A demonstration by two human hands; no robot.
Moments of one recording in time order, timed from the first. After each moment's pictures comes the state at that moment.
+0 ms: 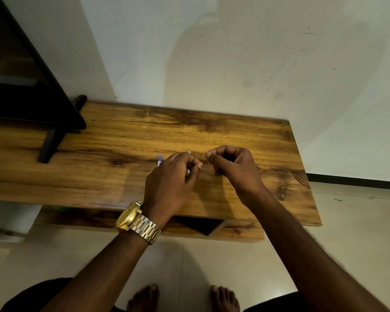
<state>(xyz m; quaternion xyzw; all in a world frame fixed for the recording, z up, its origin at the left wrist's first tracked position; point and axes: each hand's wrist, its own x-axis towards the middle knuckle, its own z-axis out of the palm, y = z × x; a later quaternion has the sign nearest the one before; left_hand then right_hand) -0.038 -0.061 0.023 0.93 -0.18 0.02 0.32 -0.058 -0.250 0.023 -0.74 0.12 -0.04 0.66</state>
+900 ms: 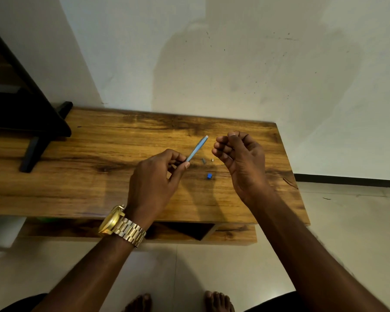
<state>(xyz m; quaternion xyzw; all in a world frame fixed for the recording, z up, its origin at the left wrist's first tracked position) -0.032 -0.057 0.033 0.90 -0.16 0.07 0.39 -0.054 -0.263 0.052 -0.52 0.19 -0.16 0.82</state>
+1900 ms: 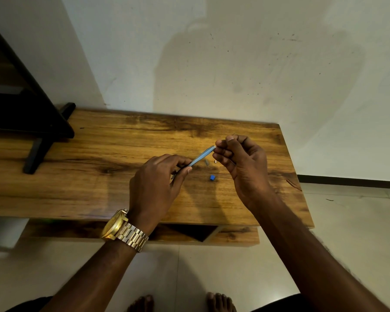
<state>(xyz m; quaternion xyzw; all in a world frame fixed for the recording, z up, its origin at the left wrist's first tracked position) -0.032 -0.054 0.027 0.91 -0.20 0.12 0.33 -0.058 -0.261 0.049 -0.55 0.17 -0.15 0.80</state>
